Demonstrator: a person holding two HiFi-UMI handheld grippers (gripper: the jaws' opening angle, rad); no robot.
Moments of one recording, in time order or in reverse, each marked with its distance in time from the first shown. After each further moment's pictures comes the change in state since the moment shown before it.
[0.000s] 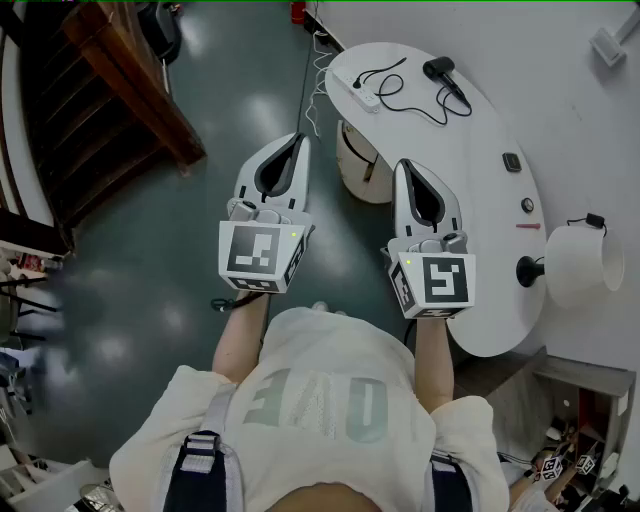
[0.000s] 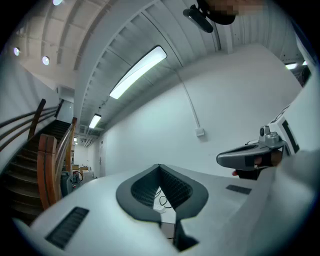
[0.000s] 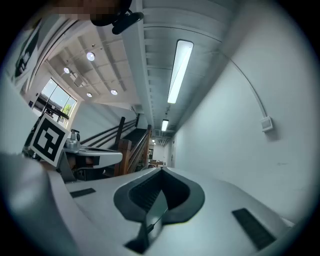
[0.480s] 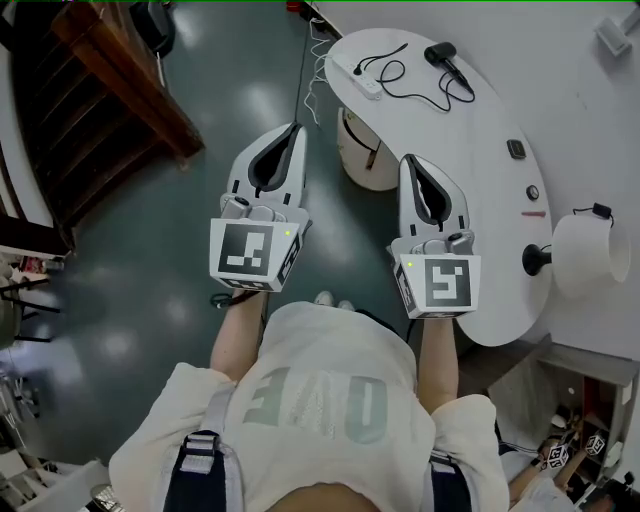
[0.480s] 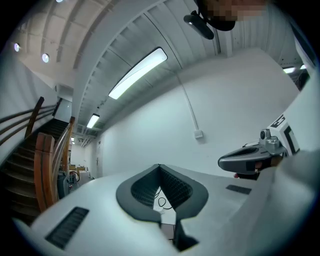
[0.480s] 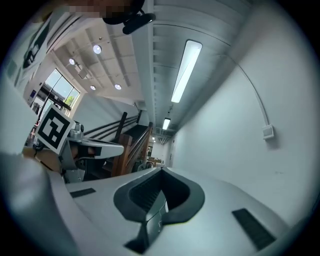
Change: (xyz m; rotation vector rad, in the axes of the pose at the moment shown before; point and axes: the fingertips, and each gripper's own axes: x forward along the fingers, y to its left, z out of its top) left arm -0.002 0.011 0.005 -0.011 -0.032 -0.029; right arm 0.002 0.009 0.001 -0.098 0.007 0.002
